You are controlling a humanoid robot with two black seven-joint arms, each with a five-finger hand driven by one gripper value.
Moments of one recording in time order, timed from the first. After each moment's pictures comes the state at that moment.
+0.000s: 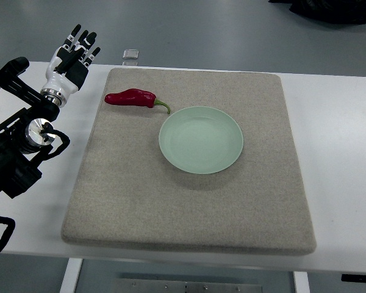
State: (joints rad) left arm -0.81 0.25 -0.83 -0.54 0.00 -0.27 -0.35; right arm 0.04 0.00 0.16 0.13 -0.17 -0.05 0.10
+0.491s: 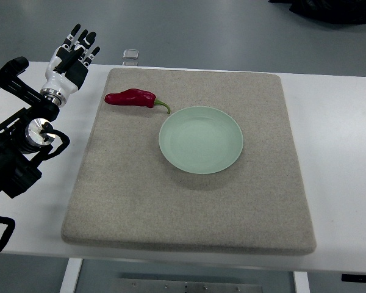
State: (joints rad) left arm -0.81 0.25 -0.83 -0.54 0.00 -0.28 -0.35; right arm 0.04 0.00 0.16 0.13 -0.17 -0.05 0.10
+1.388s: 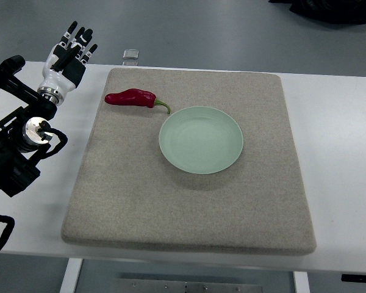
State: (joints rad) left arm -0.81 0.25 -0.84 -0.52 0.00 -0.30 -0.35; right arm 0.04 0.00 0.16 0.13 -0.17 -0.05 0.10
